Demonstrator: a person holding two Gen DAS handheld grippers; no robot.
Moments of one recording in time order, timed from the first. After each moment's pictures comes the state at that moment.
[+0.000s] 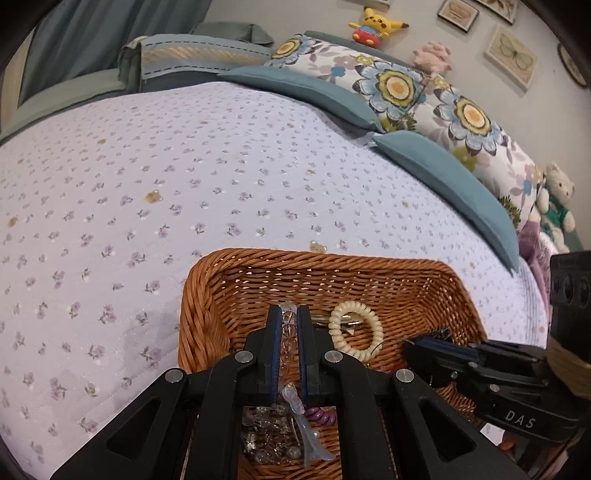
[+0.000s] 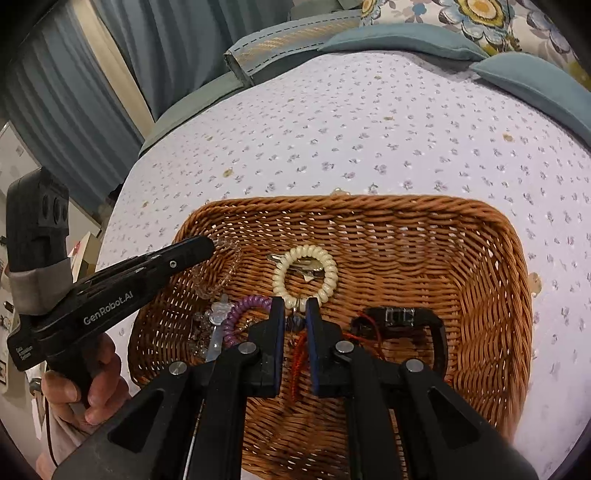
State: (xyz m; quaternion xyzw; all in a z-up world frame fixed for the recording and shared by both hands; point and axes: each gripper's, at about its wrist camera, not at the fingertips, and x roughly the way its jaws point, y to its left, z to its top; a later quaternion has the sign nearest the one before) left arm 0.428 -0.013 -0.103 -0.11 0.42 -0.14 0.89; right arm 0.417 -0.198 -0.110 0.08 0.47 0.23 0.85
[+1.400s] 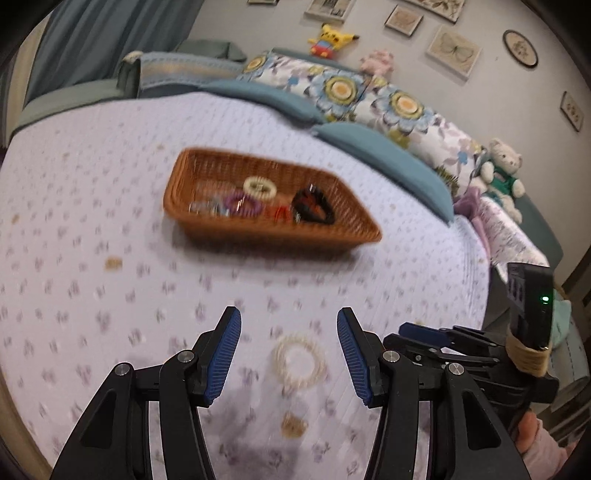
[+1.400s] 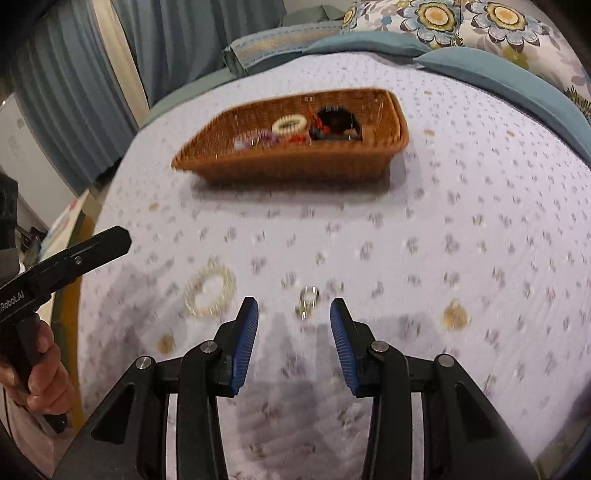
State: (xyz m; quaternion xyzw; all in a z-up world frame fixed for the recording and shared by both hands) left arm 0.164 -0.033 -0.089 -0.13 0.39 -0.17 0.90; right arm 0.165 -0.259 -0.125 0.03 0.46 0.18 0.87
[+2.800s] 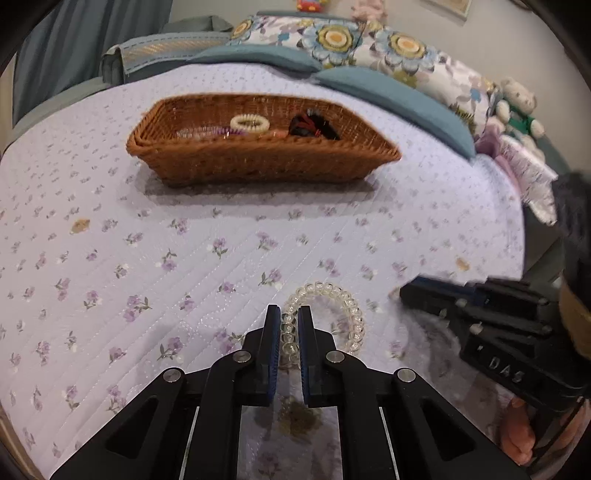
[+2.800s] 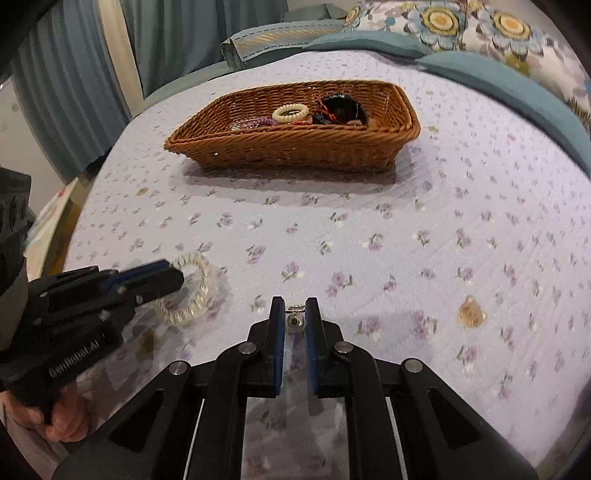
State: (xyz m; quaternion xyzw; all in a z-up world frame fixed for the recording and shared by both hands) left arm 0.169 -0.075 -0.141 -0.05 0.44 -0.16 0.88; right arm 0.165 -0.247 -0.137 0.02 0.46 0.17 0.87
